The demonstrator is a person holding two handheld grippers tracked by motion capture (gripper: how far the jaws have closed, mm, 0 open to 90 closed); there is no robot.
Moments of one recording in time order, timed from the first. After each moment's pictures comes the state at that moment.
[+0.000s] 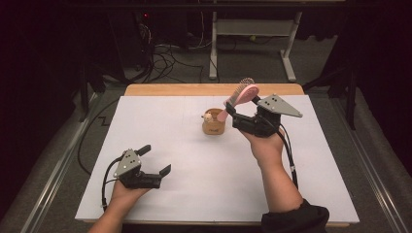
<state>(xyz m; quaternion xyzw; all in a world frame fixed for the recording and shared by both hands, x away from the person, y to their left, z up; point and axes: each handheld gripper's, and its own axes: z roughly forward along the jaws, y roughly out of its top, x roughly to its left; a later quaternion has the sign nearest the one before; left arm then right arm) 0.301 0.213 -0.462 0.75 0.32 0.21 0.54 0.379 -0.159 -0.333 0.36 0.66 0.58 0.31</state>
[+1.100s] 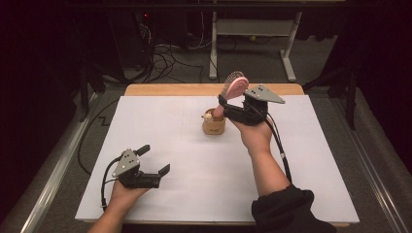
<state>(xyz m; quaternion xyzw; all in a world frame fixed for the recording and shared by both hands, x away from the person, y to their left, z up) 0.301 0.216 -0.463 0.74 0.33 0.21 0.54 0.420 -0.138 -0.344 0.39 0.67 0.56 0.30</state>
